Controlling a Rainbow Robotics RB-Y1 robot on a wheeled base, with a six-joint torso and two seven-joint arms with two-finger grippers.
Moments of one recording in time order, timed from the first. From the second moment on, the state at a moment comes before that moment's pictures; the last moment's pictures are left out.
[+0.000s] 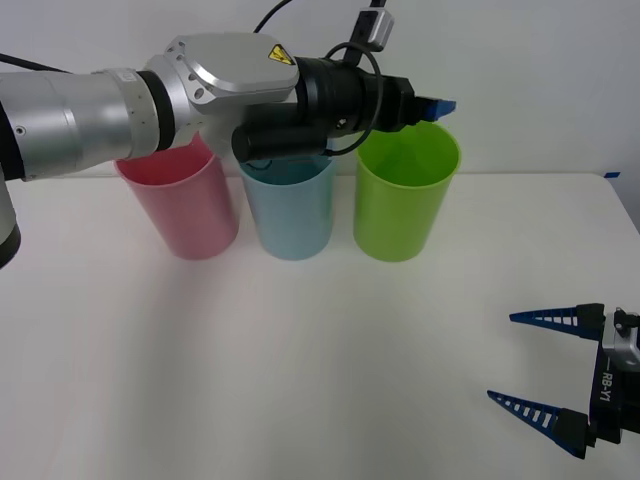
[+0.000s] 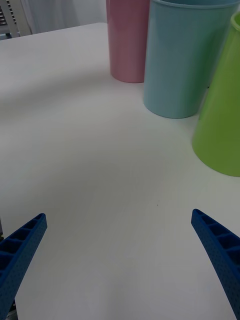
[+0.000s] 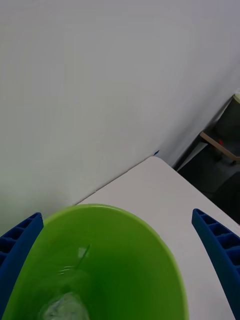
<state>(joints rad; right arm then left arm) 0.25 -0.40 -0.46 -1.99 1.56 -1.48 -0.21 -1.55 0.54 -1.50 -1.02 -0.33 -0.14 0.72</state>
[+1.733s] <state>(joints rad) 0.25 -0.40 -0.46 -1.99 1.56 -1.48 -0.21 -0.69 0.72 -0.42 -1.79 -1.00 -0.29 0.59</state>
